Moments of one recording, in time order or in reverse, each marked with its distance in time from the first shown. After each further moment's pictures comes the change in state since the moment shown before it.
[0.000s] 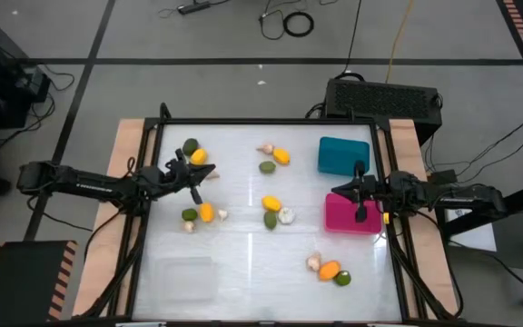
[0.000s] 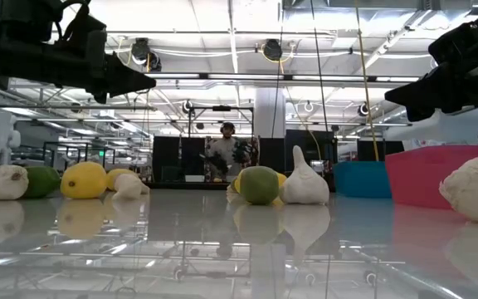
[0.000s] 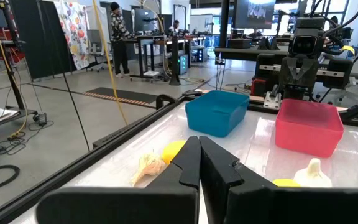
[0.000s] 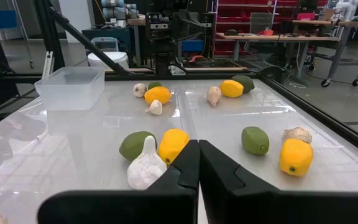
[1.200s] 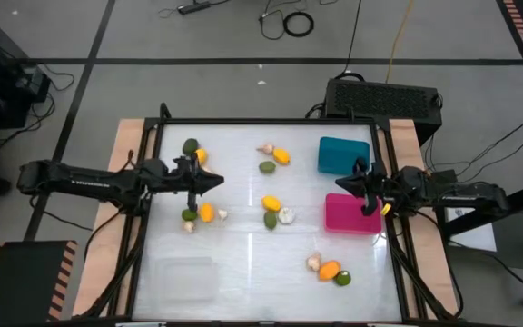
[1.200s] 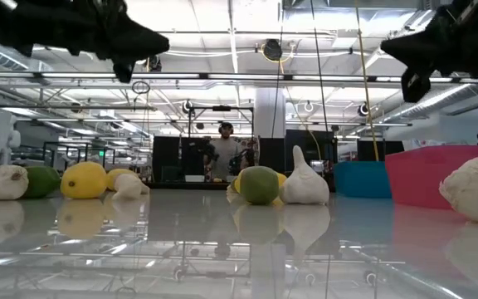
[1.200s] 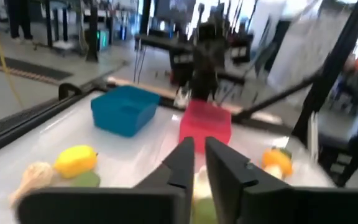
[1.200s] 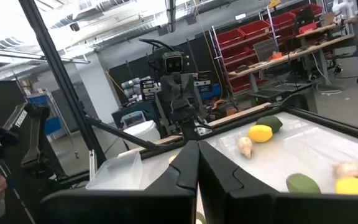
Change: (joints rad) left arm -0.003 0.000 0.261 -0.349 0.347 -0.189; right arm 0.000 0.097 0.084 0.244 -0.006 0.365
